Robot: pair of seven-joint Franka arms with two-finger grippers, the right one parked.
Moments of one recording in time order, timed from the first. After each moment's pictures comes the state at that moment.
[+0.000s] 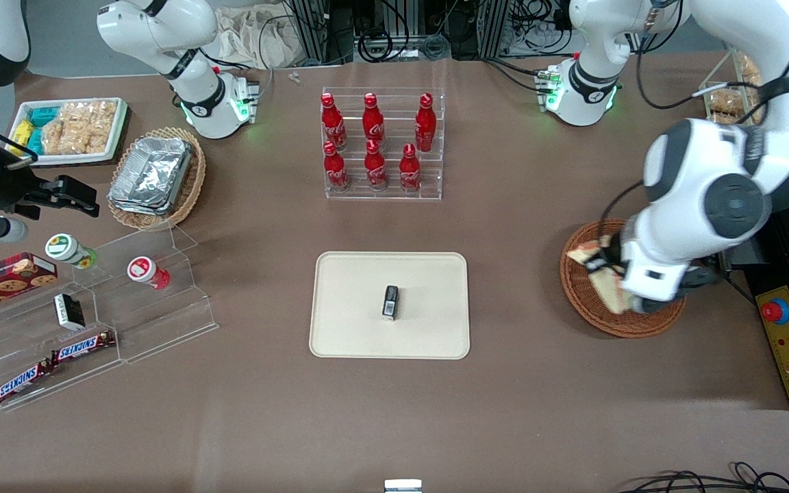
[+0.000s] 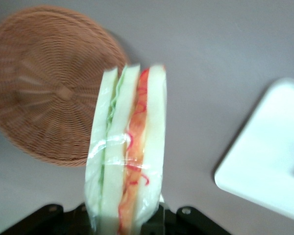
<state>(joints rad) -0.06 0.29 -0.25 -1.70 0.01 1.82 -0.63</state>
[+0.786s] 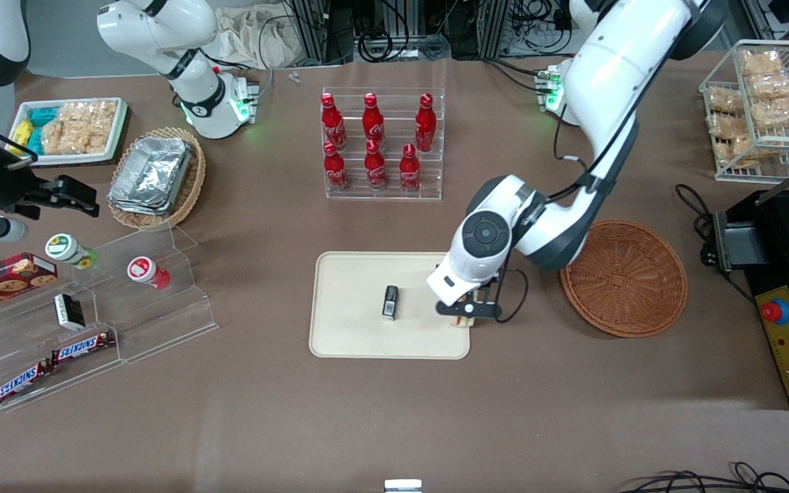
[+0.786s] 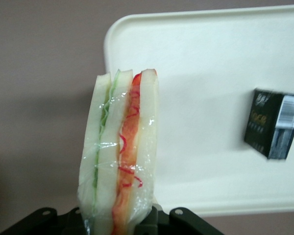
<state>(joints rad) -0.32 0.70 -0.34 -1.53 0.20 2.16 -0.62</state>
